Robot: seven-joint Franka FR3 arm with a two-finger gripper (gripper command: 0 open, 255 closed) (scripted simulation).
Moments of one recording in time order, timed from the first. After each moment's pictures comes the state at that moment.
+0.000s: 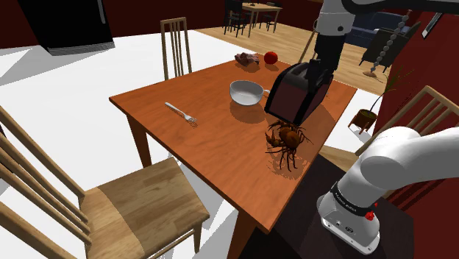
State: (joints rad) arm 0.01 -0.76 0.02 -2.37 -0.06 1.45 0.03
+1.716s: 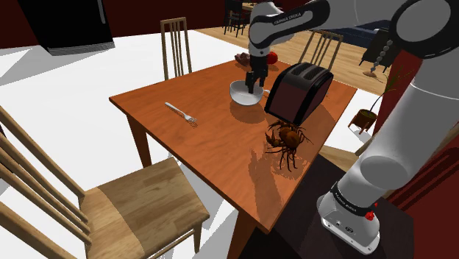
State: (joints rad) arm 0.01 0.11 -0.05 -1.93 -0.08 1.91 -0.18
